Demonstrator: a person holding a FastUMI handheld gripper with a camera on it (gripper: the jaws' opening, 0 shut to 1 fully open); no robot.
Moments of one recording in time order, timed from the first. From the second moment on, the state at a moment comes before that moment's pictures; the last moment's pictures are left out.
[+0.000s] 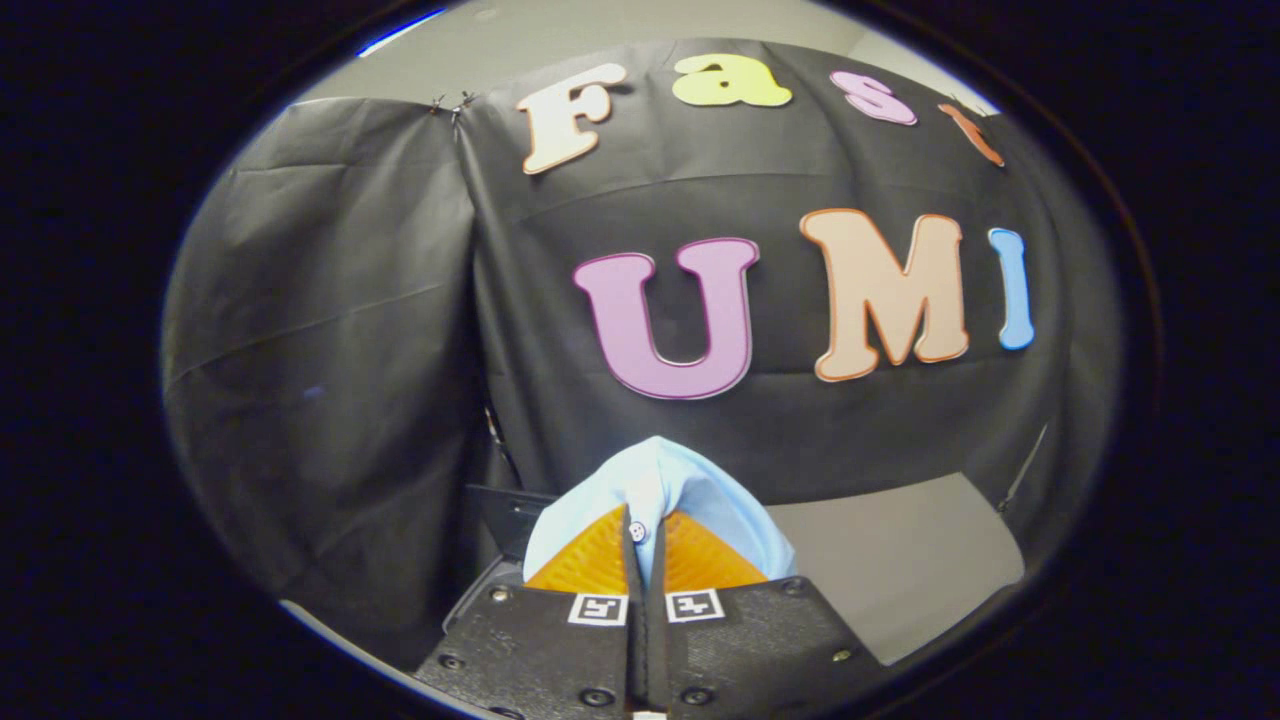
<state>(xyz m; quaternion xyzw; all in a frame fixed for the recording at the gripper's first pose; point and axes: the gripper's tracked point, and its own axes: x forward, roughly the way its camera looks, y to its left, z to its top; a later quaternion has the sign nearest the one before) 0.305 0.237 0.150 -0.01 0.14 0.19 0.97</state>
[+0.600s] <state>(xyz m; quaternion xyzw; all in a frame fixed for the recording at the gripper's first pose) 0.342 0.339 0.103 0.02 0.11 0.19 0.98</state>
